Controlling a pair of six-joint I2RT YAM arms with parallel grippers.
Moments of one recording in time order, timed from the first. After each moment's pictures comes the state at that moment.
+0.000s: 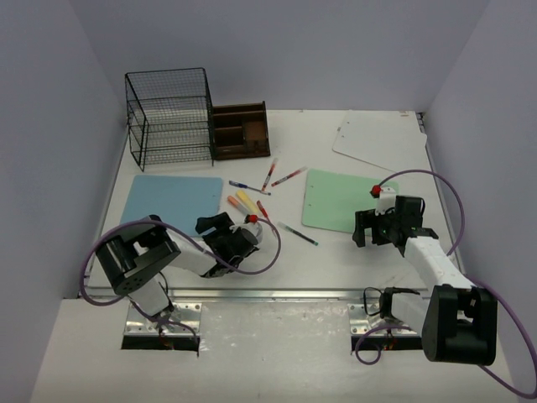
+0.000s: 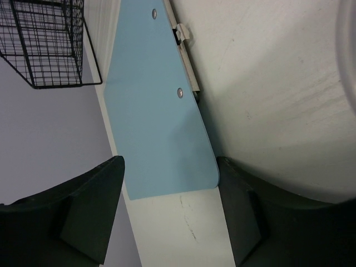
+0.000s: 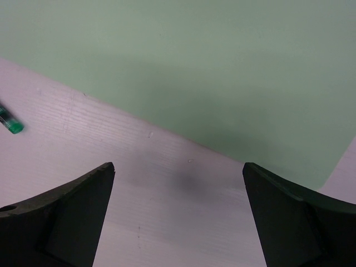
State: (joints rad) left arm -0.89 1.62 0.42 0.23 -1.01 0.37; right arm -0.11 1.08 0.40 -0.25 -0.29 -0.20
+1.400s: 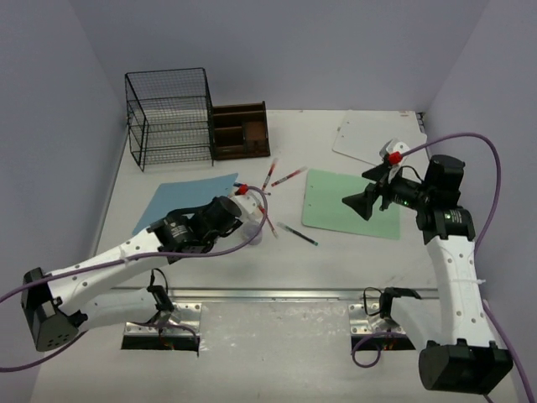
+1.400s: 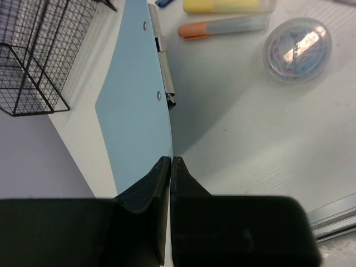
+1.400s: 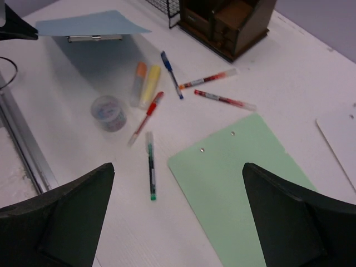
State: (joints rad) left arm -0.90 1.04 0.90 -0.77 -0.58 0.16; right arm -0.11 0.90 0.90 -0.49 -0.93 -0.38
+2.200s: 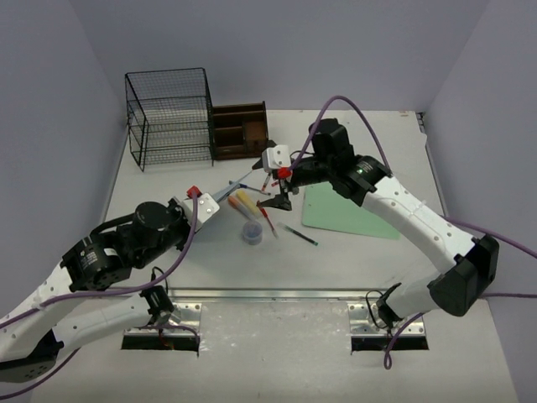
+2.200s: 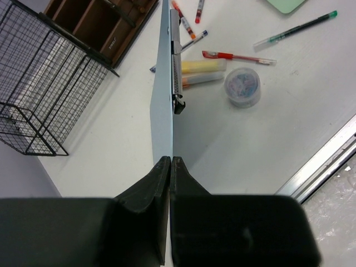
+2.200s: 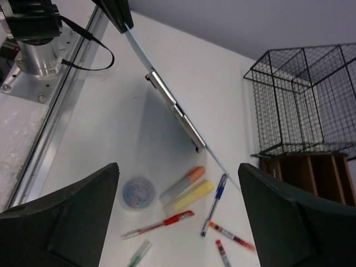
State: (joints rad) left arm -0.90 0.69 1.07 -0.95 -0.34 0.24; right arm 0.67 1.42 1.34 -0.38 -0.82 -0.74
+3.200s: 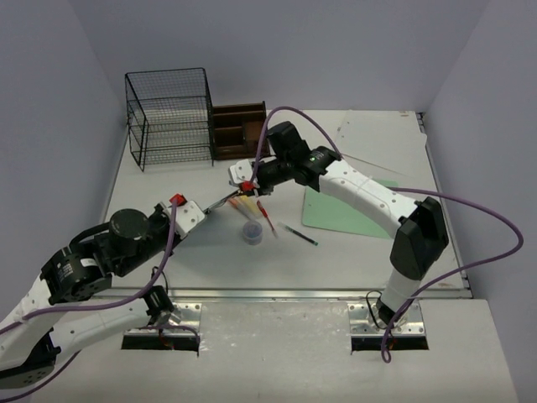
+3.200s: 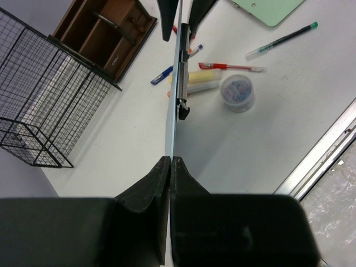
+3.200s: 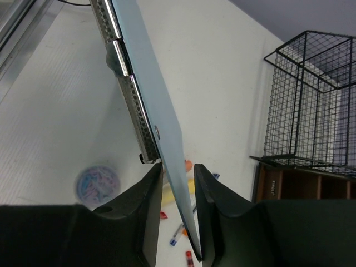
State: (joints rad) left arm -0.90 0.61 1.10 -0.99 -0.29 0.29; right arm 0.74 1.75 1.52 -0.47 -0.74 -1.05
